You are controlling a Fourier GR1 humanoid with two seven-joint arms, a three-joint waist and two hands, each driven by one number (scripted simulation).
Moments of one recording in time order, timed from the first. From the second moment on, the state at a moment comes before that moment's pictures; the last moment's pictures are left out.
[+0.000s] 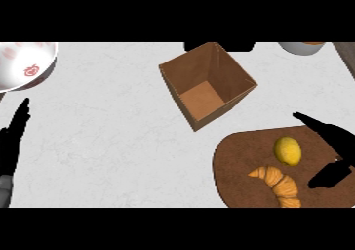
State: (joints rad) left arm -0.07 0.49 0.03 -1.32 -0.06 0.21 0.05; right arm -0.15 -0.65 0.16 -1.35 0.41 0.35 0.05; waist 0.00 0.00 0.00
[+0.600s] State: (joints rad) left arm -0.07 0.43 0.08 -1.34 -0.14 0.18 0.05; right arm -0.14 -0.54 0.10 -1.45 0.46 0.43 0.04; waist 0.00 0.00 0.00
